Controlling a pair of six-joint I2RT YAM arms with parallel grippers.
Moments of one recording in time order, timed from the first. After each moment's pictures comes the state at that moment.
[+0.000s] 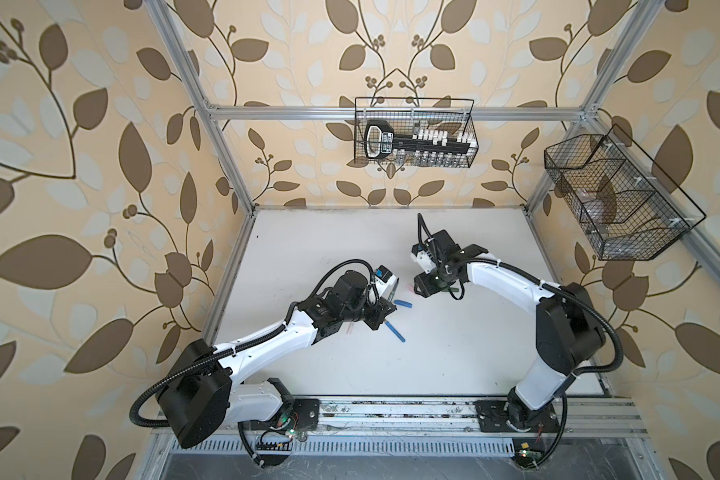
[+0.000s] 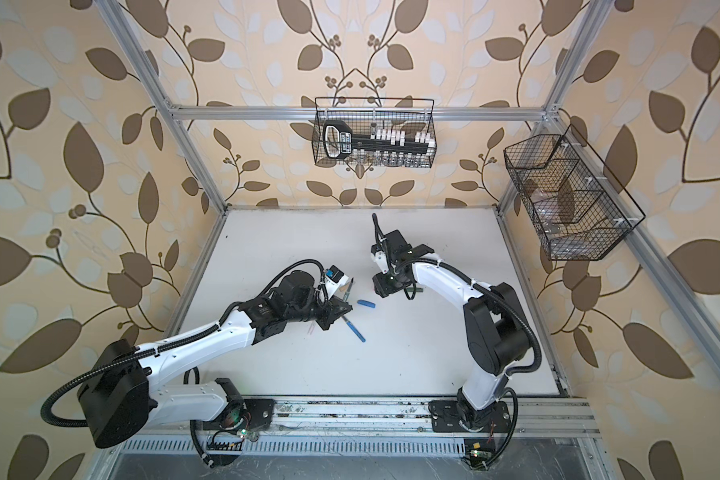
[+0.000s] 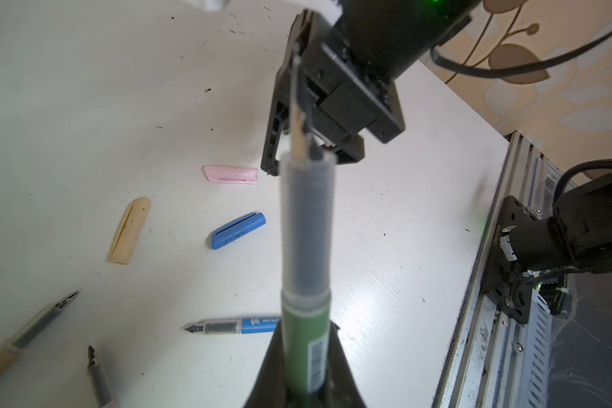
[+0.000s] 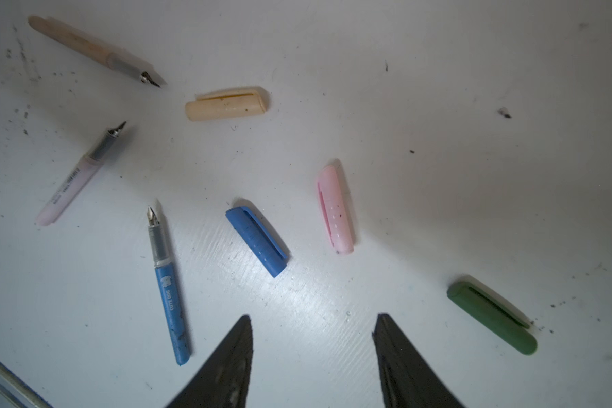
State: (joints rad) left arm -0.73 1.23 0.73 -0.12 0.30 -0.17; right arm 0.49 1.77 1.30 -0.75 -0.11 -0.01
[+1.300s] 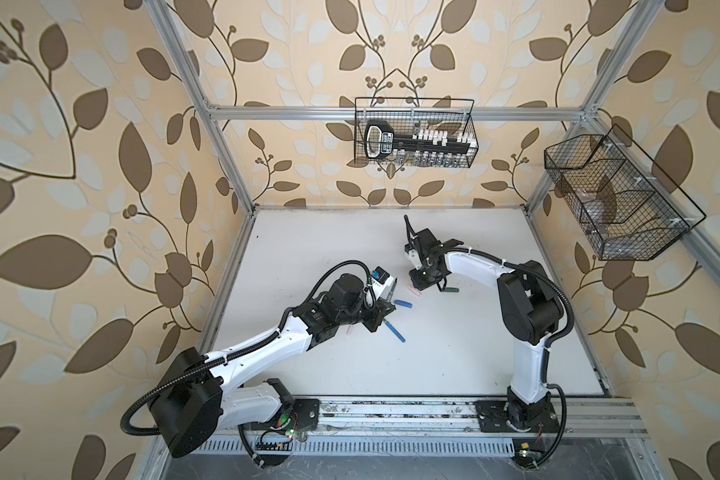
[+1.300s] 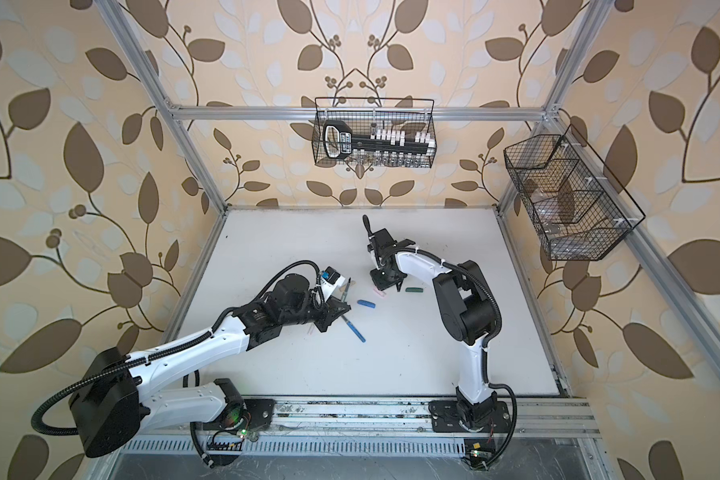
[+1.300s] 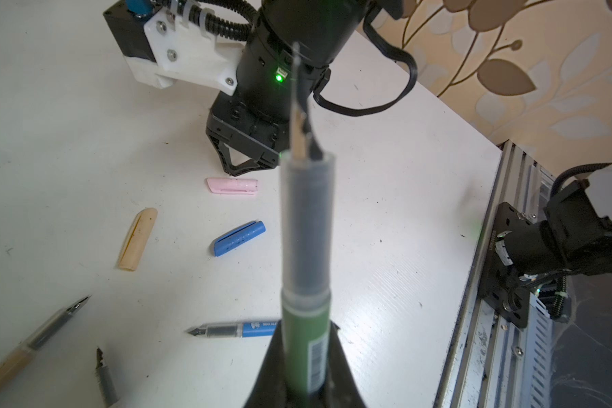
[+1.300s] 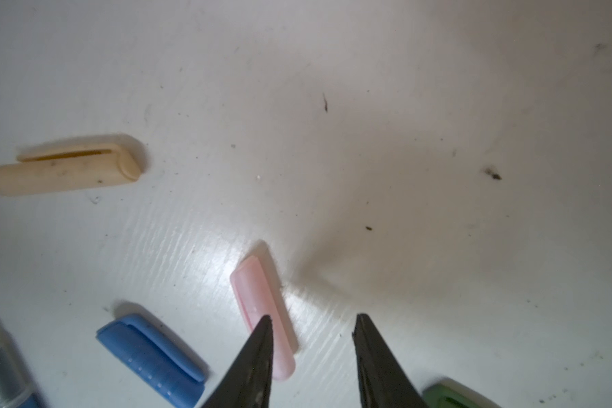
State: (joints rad) left arm -0.73 1.19 0.70 -0.08 0.29 -0.17; right arm 0.47 2.00 1.44 -0.71 0.02 0.00
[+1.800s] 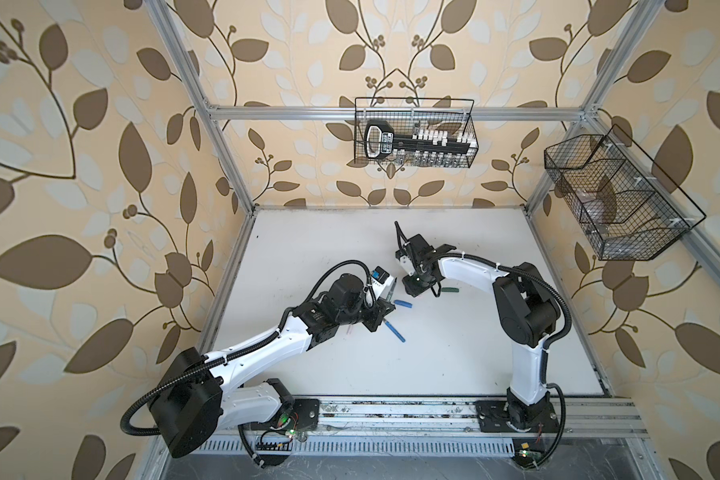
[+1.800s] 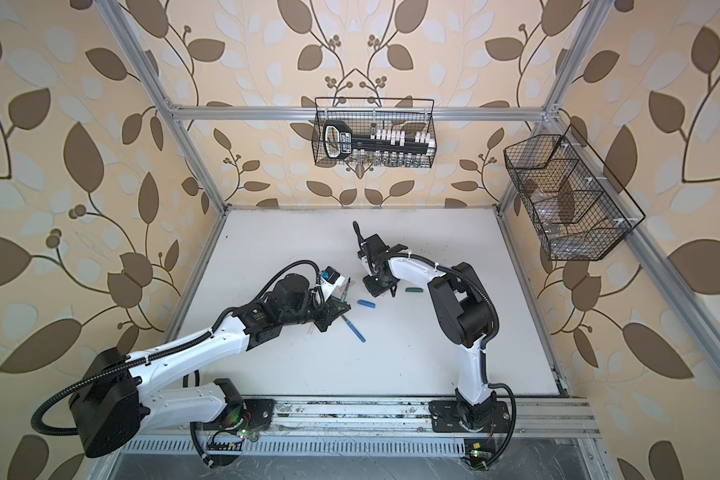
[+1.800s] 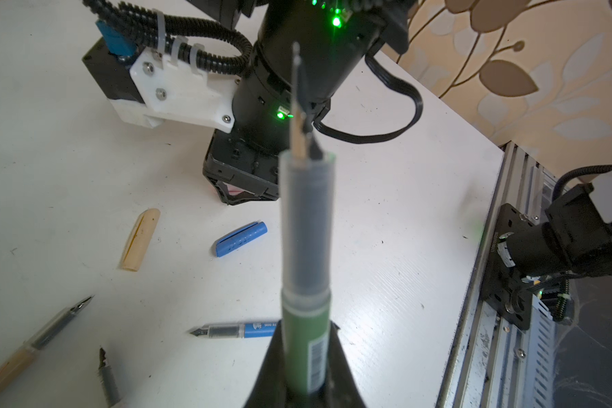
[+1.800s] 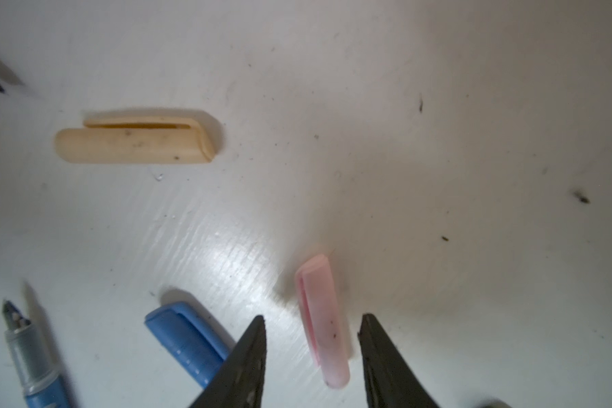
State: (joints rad) left arm -0.73 1.19 0.70 -0.08 0.28 -0.17; right arm 0.53 2.01 1.42 -0.69 0.02 -0.04
